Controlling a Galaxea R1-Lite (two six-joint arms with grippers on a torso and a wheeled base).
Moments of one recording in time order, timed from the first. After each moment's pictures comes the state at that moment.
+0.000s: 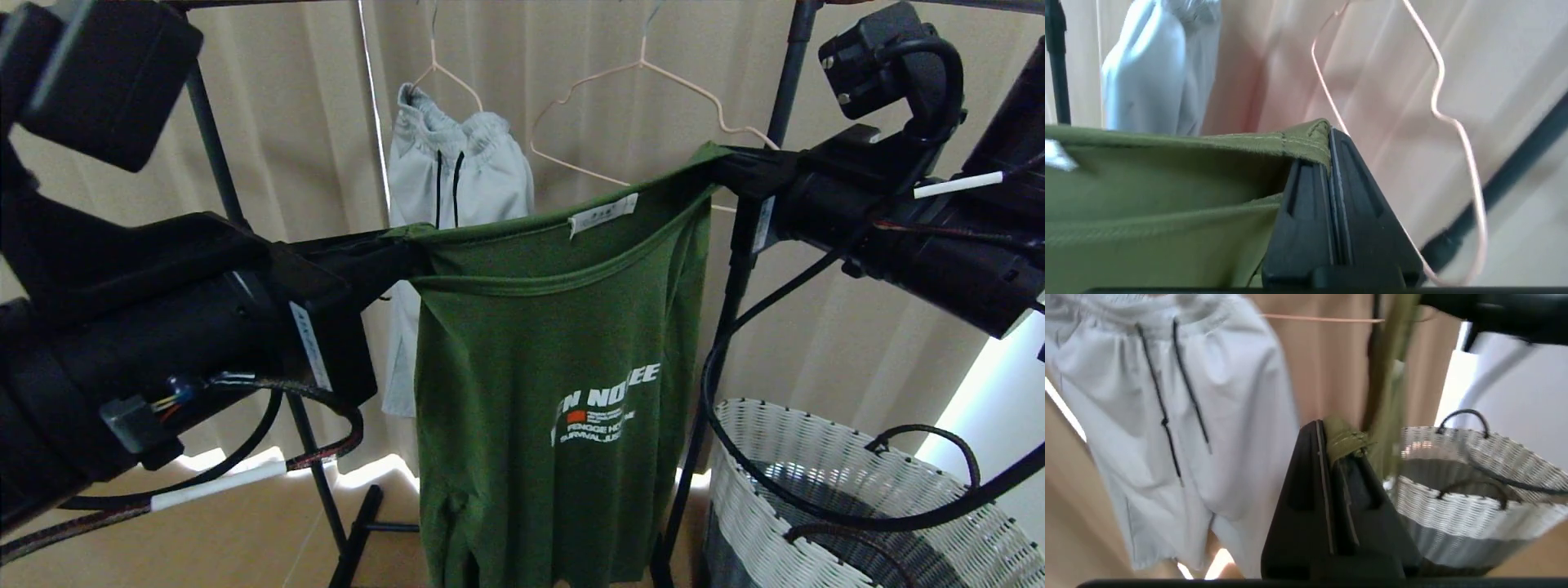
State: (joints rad) left arm -0.89 1.28 -0.85 -0.43 0.26 0.08; right arm 0.53 1.58 -1.05 -0.63 -0.09 -0.27
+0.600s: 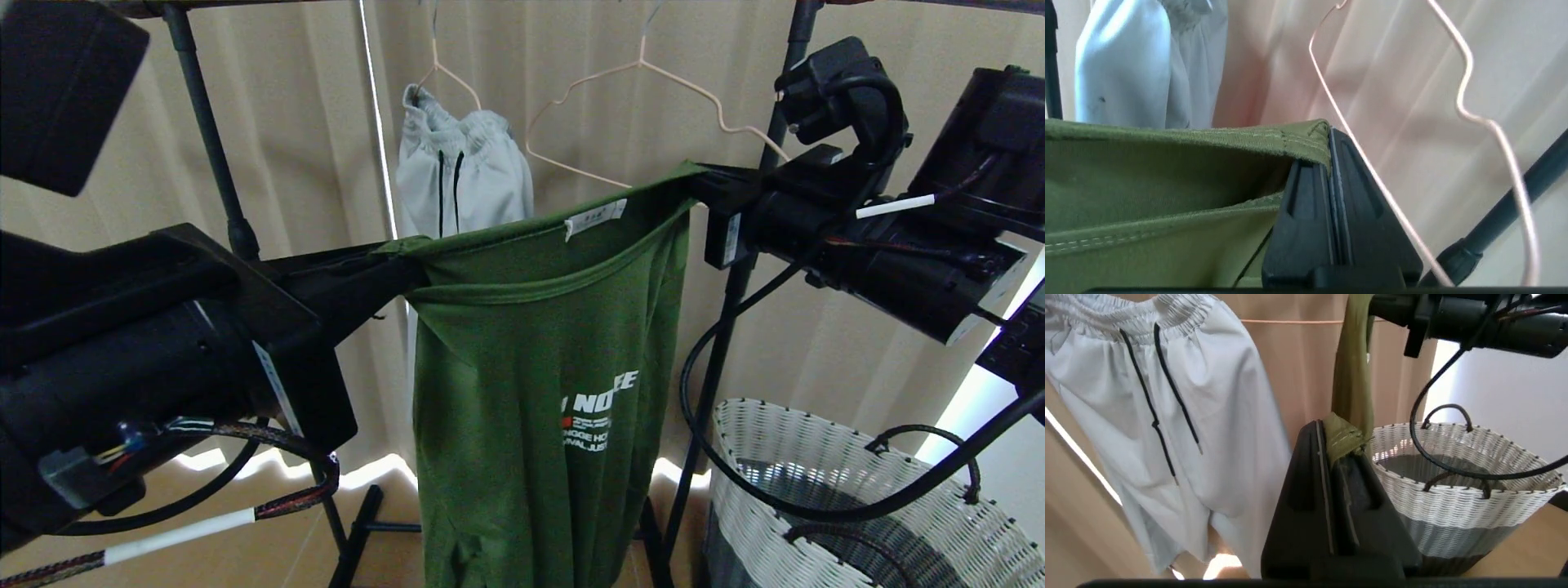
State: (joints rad) left arm -0.93 1.24 -0.82 -0.43 0.27 0.09; right arm 0.53 1.63 -1.04 -0.67 -0.10 -0.27
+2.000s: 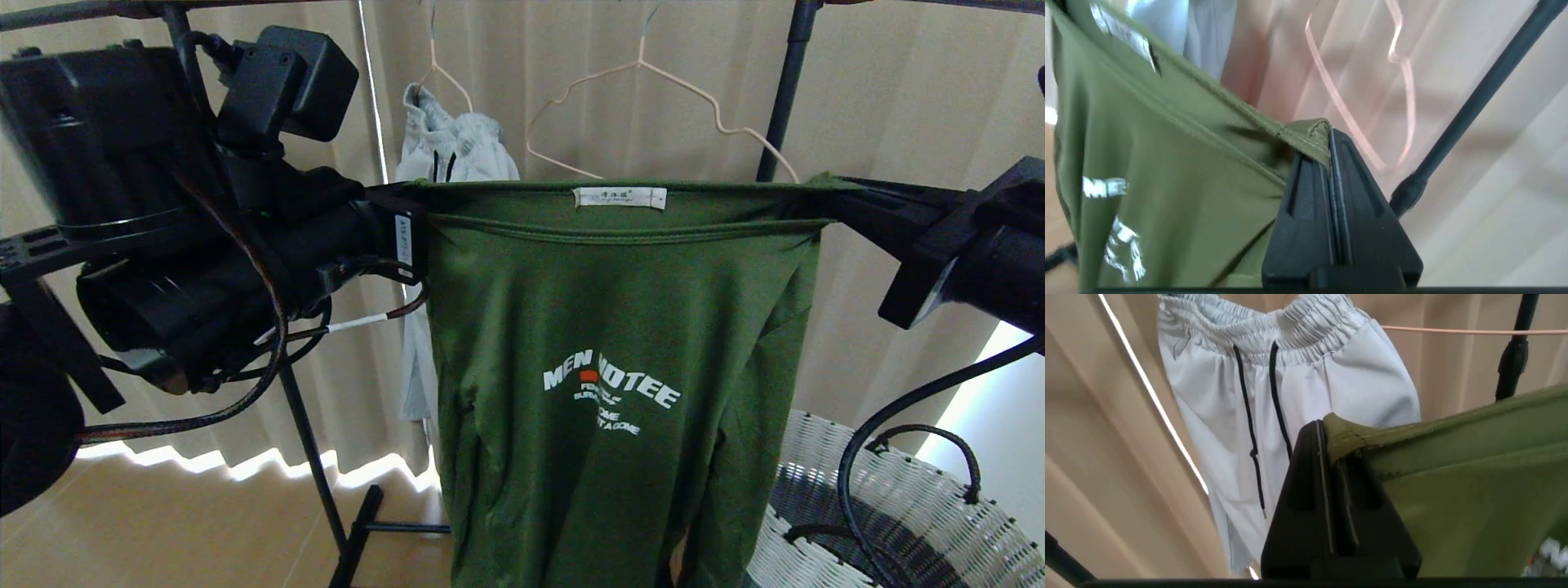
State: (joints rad) left arm -0.63 1.55 -1.00 -0.58 0.28 0.18; right arm 0.53 1.27 -0.82 -0.51 -0.10 -0.29
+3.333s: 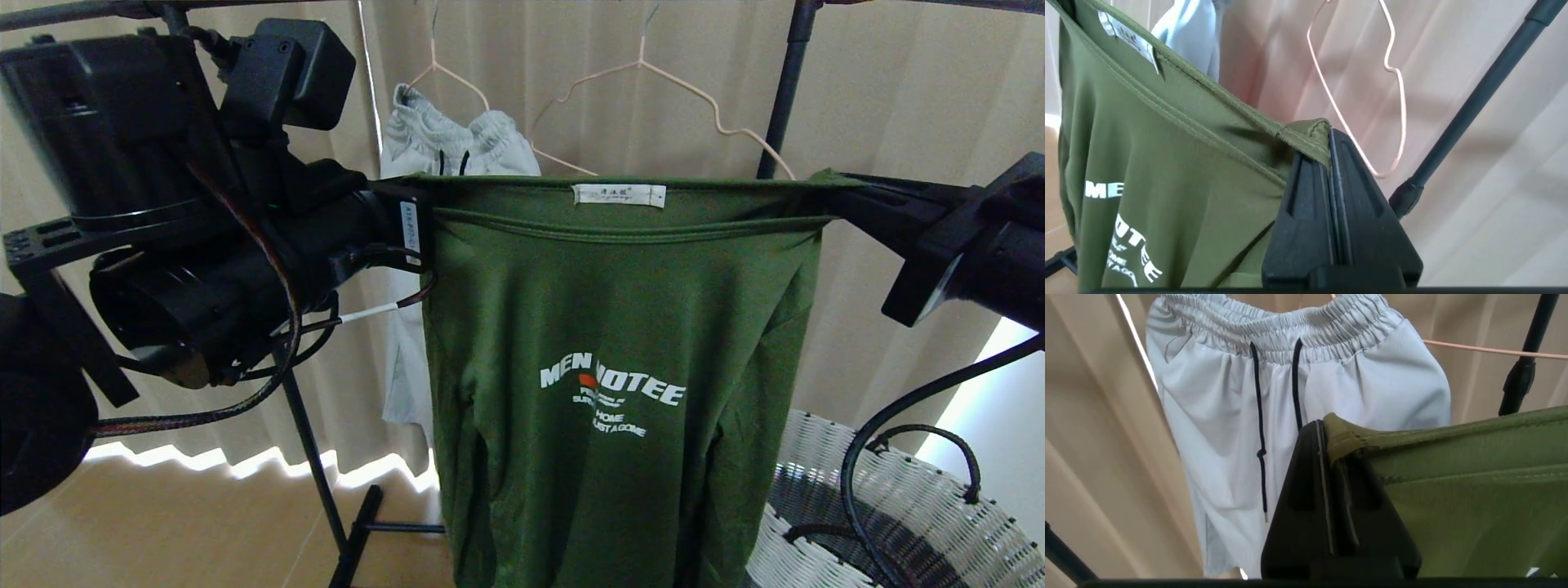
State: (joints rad) left arm -0.65 1.56 -1.03 -0.58 0.34 0.12; right arm 0.54 1.27 -0.83 -0.50 -0.10 -0.29
